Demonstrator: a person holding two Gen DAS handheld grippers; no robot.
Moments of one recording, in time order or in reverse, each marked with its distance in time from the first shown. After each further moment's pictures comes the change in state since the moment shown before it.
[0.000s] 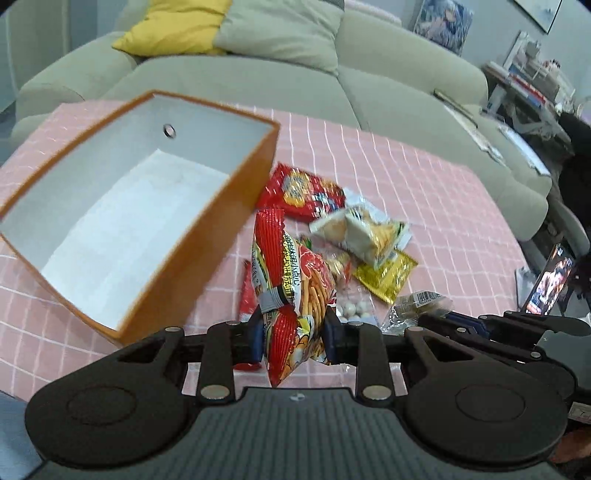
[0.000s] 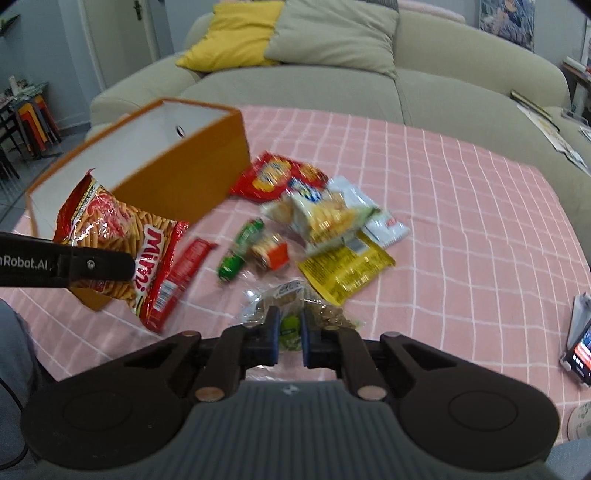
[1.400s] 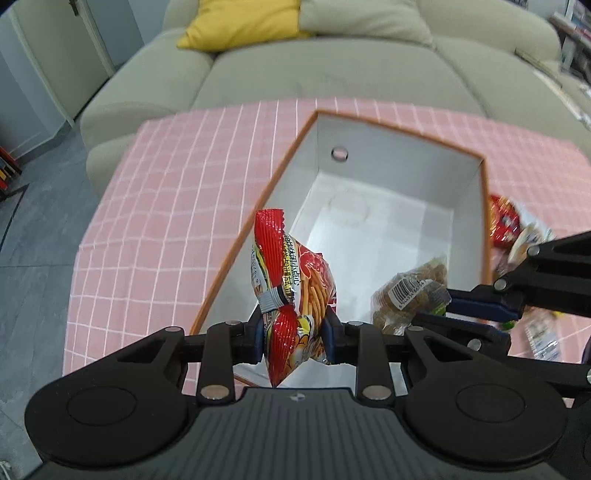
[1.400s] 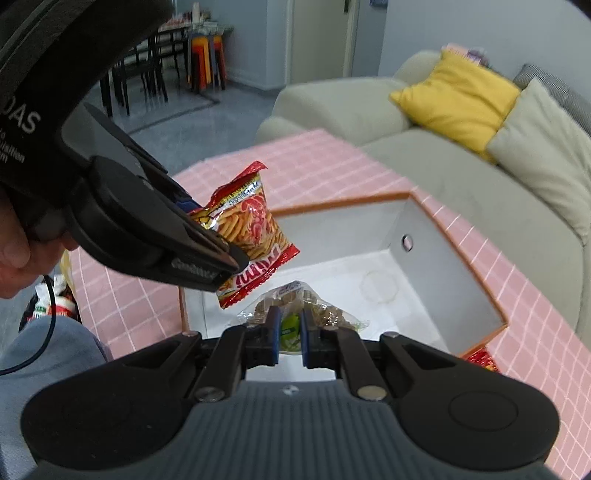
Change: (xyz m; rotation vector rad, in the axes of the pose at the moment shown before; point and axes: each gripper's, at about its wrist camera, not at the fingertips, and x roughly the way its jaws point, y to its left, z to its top) left arm 0.015 0.145 0.096 0.122 0.171 0.291; right arm 0.068 0.208 0.148 -0.522 0.028 0.332
